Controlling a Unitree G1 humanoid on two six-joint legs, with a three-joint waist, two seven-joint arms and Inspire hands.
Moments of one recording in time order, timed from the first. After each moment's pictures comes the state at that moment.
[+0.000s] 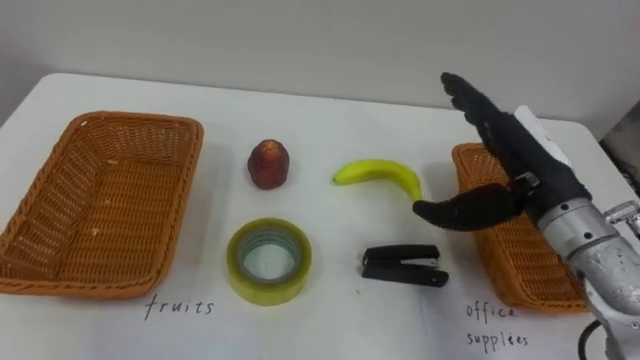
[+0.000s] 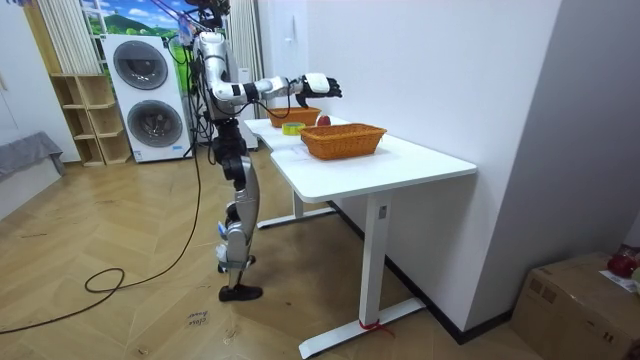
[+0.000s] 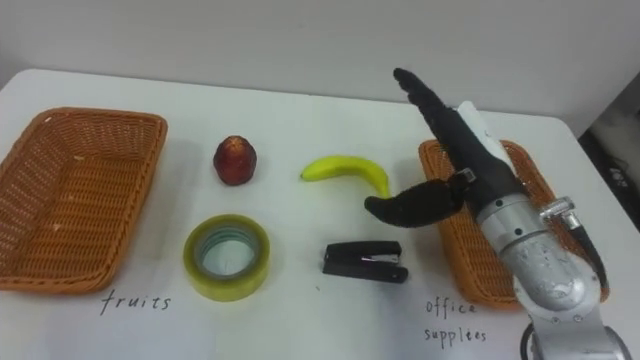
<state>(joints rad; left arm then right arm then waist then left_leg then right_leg) 0.22 0.25 0.12 1.07 0.47 0.04 0.21 0.06 -0.46 -0.01 -0.21 -0.11 -0.01 0.26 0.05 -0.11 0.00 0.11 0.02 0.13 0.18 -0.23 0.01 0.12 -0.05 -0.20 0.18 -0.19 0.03</state>
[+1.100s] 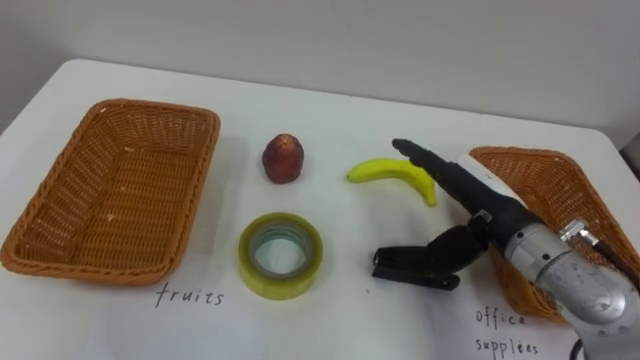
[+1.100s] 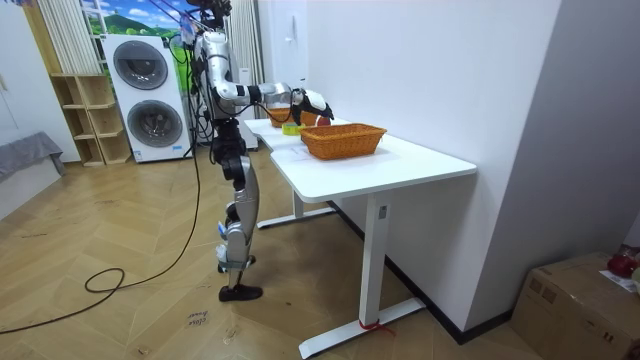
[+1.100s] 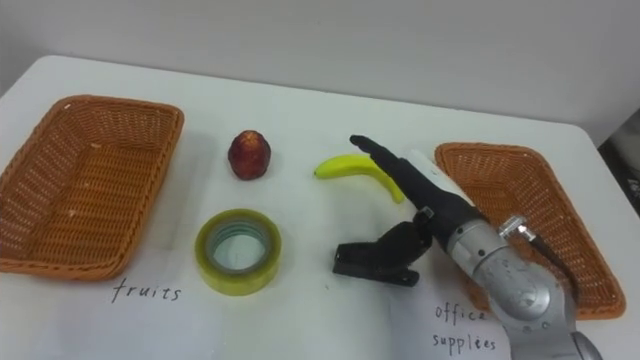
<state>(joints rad) 0.20 0.26 0.09 1.08 0.47 0.05 0.20 0.07 -0.46 0.07 -0.16 -0.26 0.07 0.40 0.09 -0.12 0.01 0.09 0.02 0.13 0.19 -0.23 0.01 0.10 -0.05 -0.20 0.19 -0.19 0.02</state>
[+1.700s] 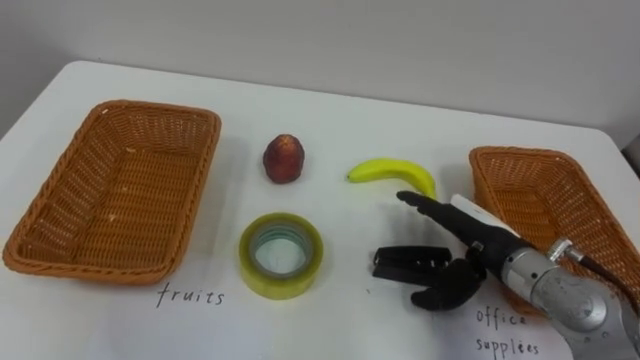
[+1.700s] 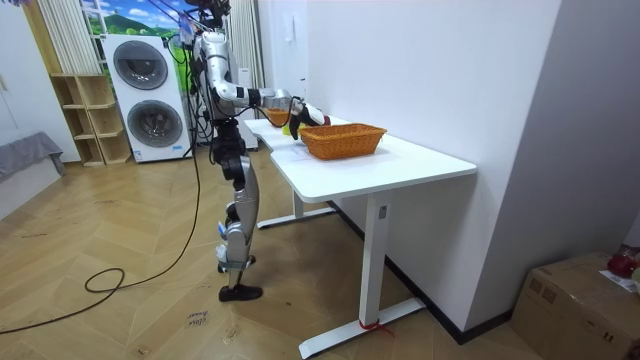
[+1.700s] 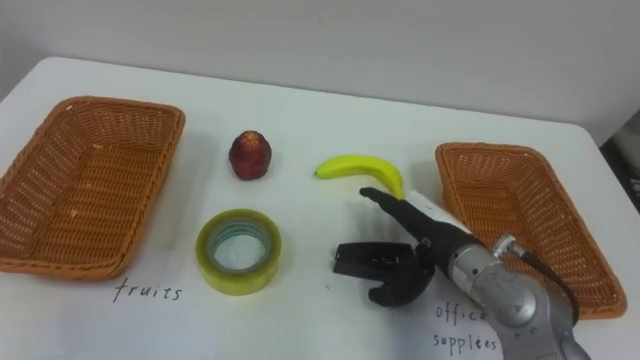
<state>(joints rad) 0.21 0.26 0.09 1.03 0.47 0.08 0.20 0.07 -0.46 0.10 -0.05 -0.40 0.11 0.50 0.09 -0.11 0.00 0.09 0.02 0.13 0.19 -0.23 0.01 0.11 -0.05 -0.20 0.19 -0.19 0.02</state>
